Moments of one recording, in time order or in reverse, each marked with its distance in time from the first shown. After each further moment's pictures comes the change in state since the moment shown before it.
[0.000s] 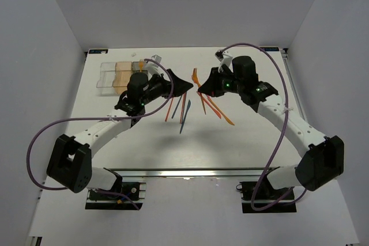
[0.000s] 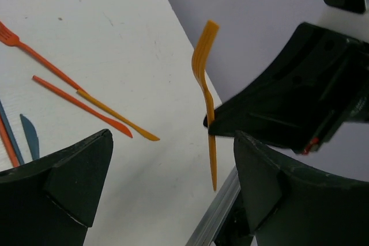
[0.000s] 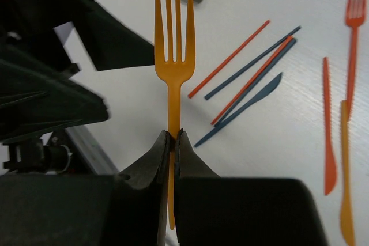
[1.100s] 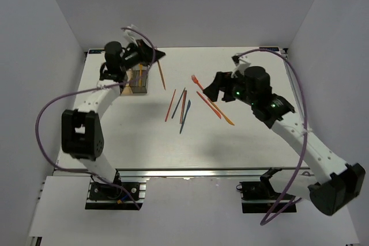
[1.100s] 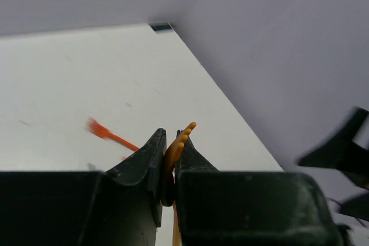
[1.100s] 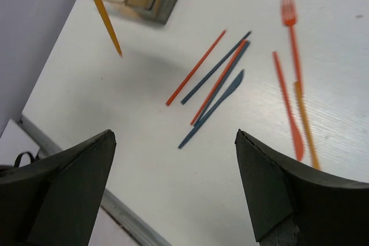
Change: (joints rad) left arm 0.278 0.248 0.297 0.051 0.284 0.113; right arm 0.099 -0.199 -0.087 -0.042 0.269 0.065
